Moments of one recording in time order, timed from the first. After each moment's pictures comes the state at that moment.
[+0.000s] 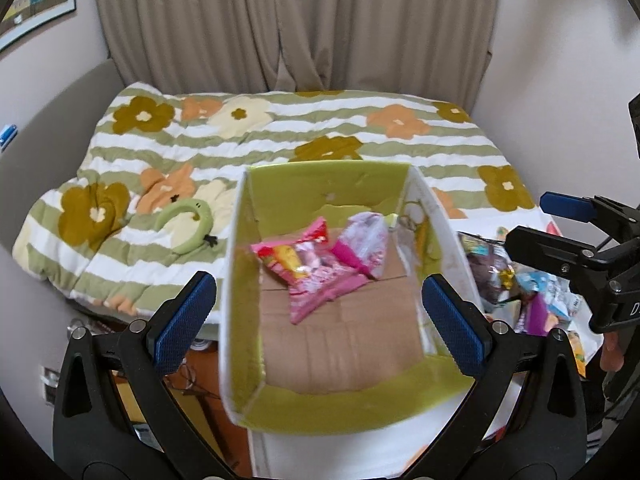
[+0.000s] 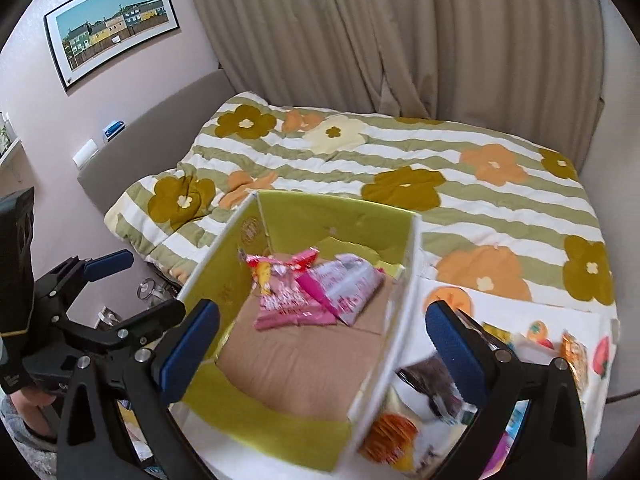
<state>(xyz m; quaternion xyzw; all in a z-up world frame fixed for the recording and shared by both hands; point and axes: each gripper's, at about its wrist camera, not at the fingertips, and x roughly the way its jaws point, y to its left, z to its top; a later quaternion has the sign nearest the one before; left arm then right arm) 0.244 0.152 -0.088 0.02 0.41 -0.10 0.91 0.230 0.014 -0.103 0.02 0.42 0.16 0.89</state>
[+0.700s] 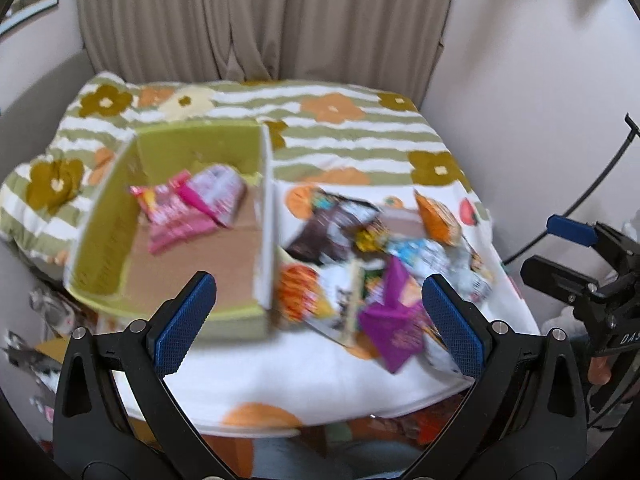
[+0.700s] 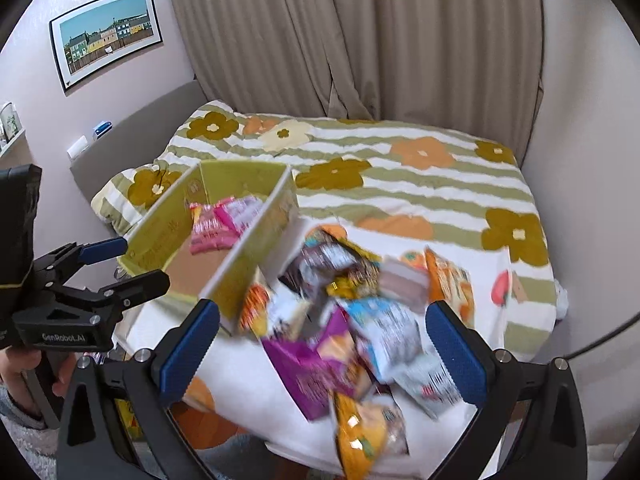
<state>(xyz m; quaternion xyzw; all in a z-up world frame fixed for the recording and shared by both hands) 0.120 -0.033 -0.098 -0.02 0.43 -0.14 0.89 0.079 -0.172 -0.097 0.01 0.40 0.13 0.91</state>
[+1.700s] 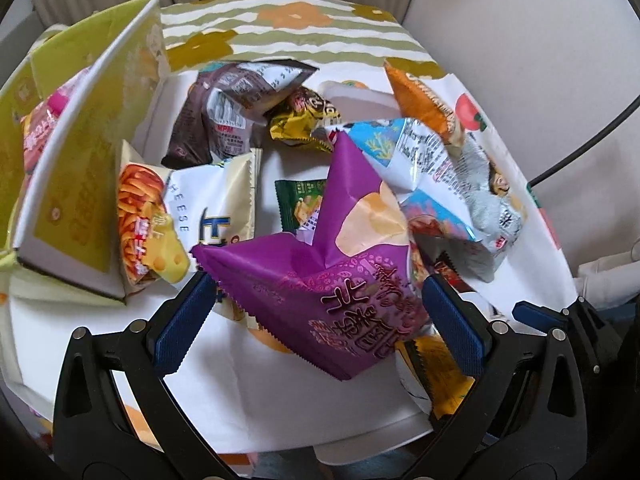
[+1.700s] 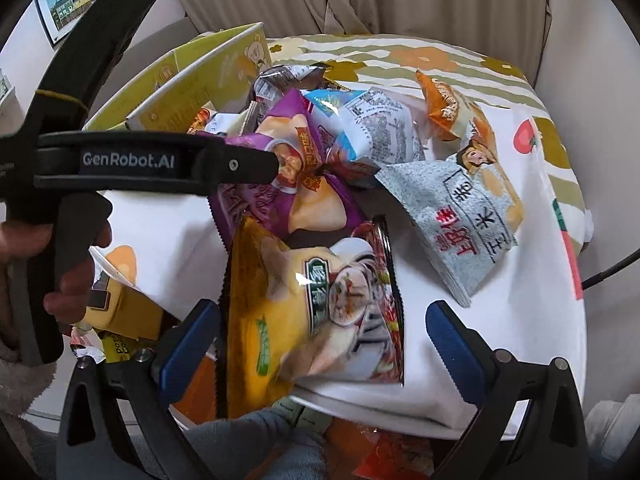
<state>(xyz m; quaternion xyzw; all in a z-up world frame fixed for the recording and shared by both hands) 0.156 -0.144 -0.254 0.01 0.53 -0.17 0.83 0.034 -0.214 -0.271 0.01 0.50 0.14 0.86</state>
